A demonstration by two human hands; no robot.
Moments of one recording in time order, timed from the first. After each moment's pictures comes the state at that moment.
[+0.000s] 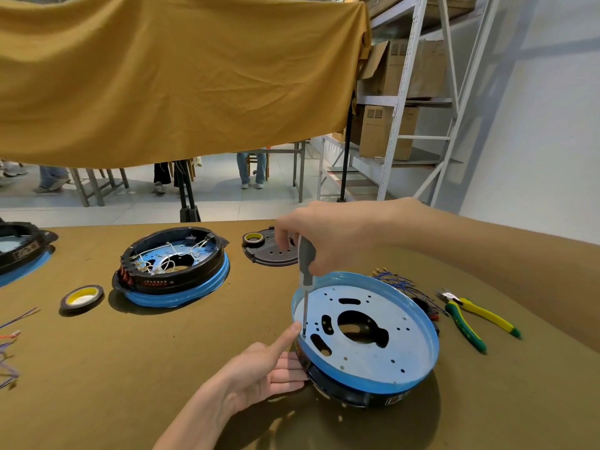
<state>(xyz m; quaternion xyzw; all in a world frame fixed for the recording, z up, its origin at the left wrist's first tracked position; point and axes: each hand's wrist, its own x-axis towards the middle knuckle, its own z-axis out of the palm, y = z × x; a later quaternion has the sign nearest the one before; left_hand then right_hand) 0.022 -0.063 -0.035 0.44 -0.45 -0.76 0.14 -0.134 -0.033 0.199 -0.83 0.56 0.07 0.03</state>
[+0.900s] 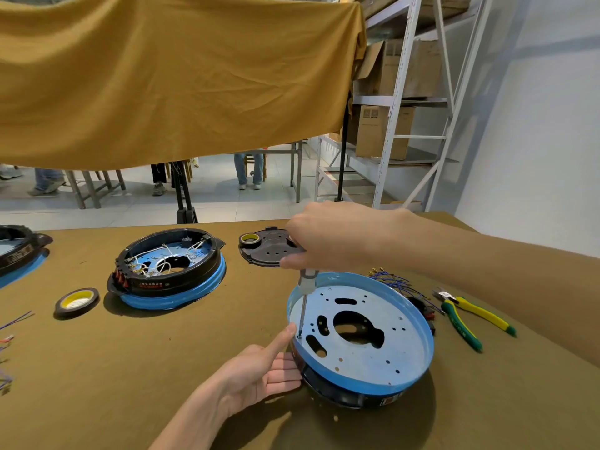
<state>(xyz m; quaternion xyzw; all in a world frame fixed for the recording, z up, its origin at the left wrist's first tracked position) 0.019 -0.063 -0.035 0.45 -0.46 -0.75 0.14 -0.135 -0.029 0.183 -0.80 0.58 0.06 -0.13</state>
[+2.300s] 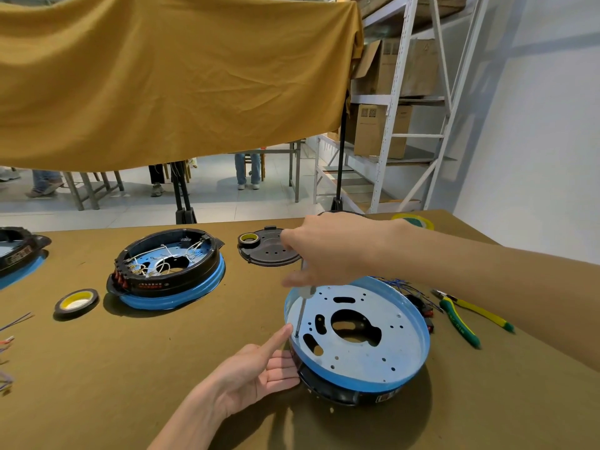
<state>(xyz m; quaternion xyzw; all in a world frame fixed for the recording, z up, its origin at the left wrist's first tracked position) 0.023 -0.061 -0.033 0.44 -0.41 -0.78 0.16 -0.135 -0.023 0.173 -0.81 0.57 0.08 -0.12</state>
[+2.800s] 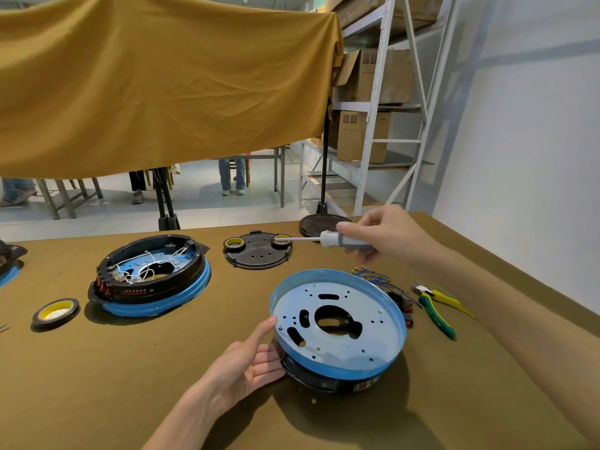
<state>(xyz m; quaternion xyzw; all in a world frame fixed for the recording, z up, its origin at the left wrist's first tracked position) 0.021 -0.064 -0.043 0.43 -0.42 -0.77 0.22 -0.228 0.012 0.153 -0.55 0.66 -0.44 0.27</state>
